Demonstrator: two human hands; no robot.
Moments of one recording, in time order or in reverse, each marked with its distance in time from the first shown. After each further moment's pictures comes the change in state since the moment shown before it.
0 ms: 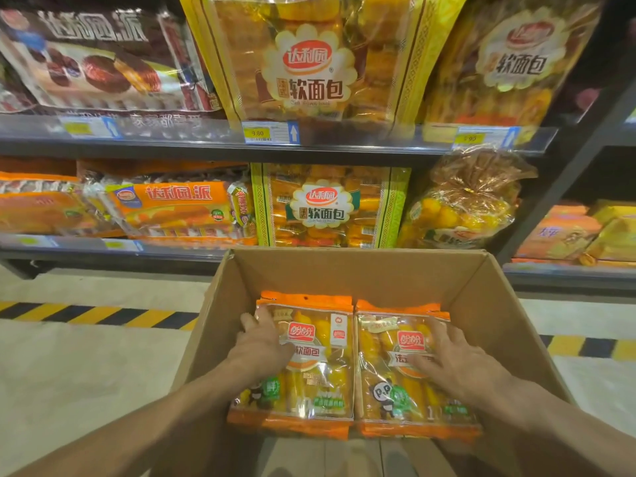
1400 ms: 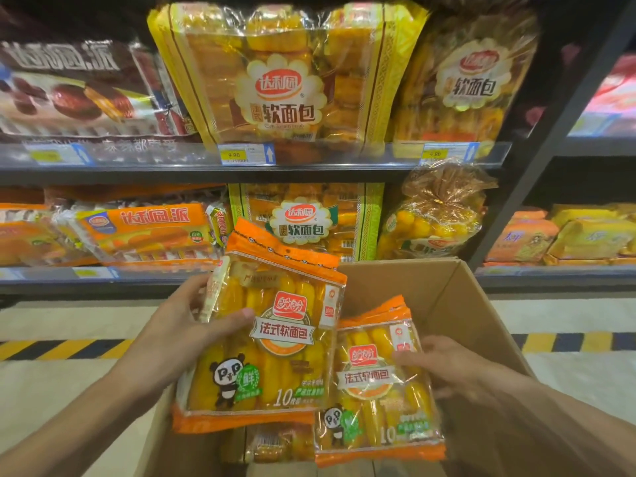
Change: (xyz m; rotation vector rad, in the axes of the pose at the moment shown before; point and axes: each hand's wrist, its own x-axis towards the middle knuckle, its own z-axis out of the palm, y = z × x) left_hand -0.075 -0.006 -0.101 -0.755 0.145 0.349; right_hand 0.008 0.009 -0.009 0.871 -0.233 0.162
